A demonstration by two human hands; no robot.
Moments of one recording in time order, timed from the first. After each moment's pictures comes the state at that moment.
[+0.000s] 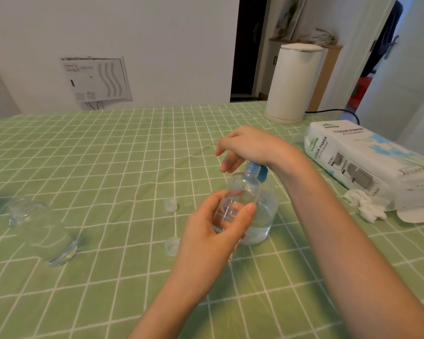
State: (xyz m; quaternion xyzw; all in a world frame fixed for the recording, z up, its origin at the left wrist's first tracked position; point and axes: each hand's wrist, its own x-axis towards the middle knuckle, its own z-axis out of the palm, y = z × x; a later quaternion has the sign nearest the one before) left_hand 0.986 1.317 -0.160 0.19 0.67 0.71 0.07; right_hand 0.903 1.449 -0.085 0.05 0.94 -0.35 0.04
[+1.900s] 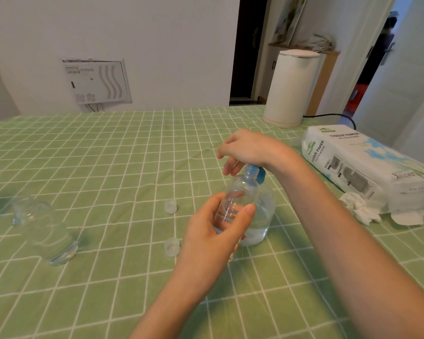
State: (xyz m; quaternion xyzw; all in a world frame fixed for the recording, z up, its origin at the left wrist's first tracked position) left_hand 0.988 1.319 -0.158 0.20 0.65 0.73 0.08; right_hand 0.902 1.446 -0.078 0.06 0.94 -0.32 0.06
